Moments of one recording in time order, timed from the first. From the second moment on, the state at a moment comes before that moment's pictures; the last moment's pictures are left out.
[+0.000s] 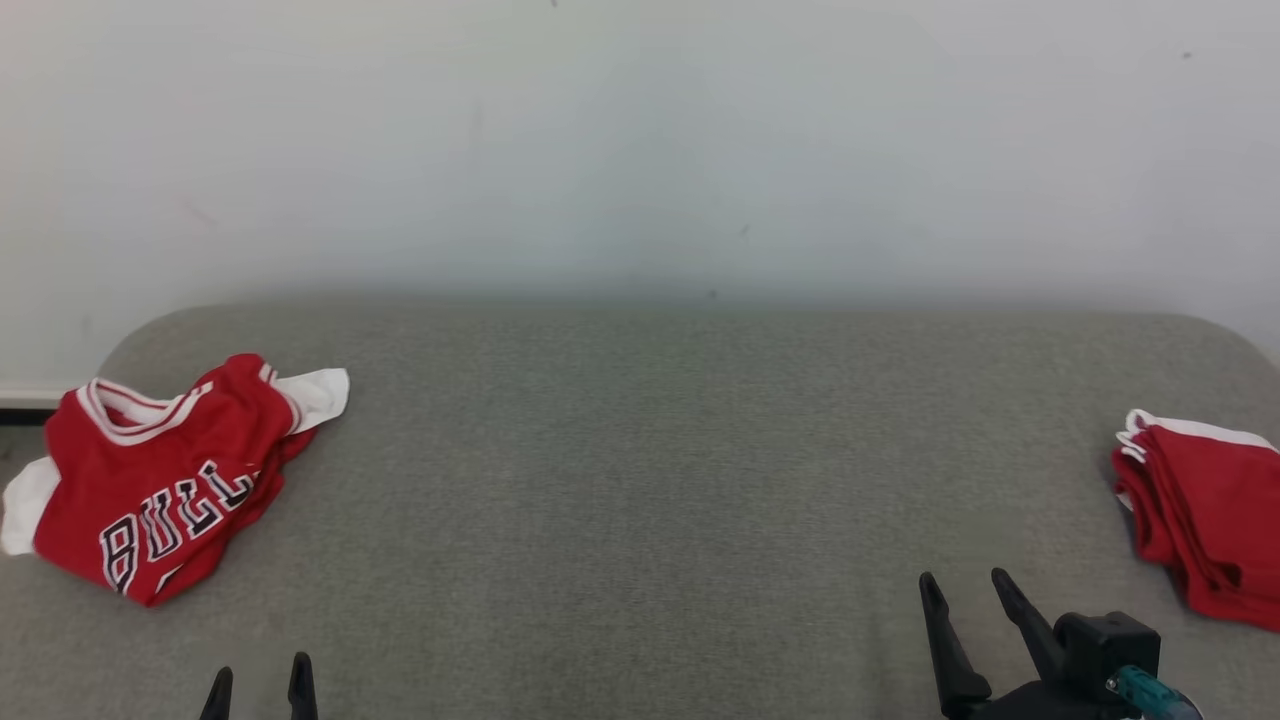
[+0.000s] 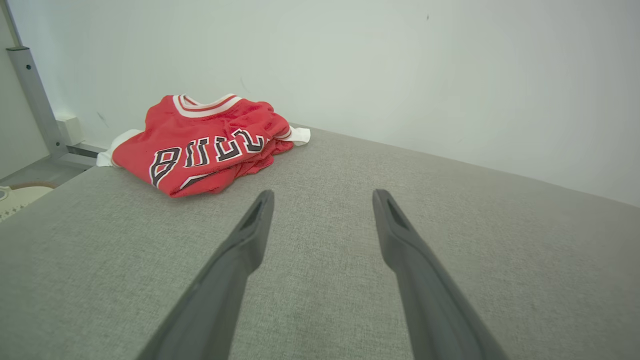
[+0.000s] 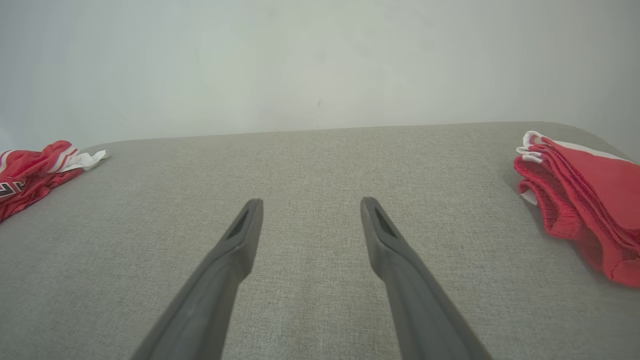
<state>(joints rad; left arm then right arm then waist) 0.10 0.13 0.05 0.23 -0.34 -0.12 -0.26 0.04 -0.05 0.00 0.14 0.15 0.13 0.02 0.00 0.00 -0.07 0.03</state>
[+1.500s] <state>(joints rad) 0.16 0.16 0.07 0.18 -0.35 -0.09 -0.26 -0.04 -0.05 0.13 0.27 0.20 0.13 -0.04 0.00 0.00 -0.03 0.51</state>
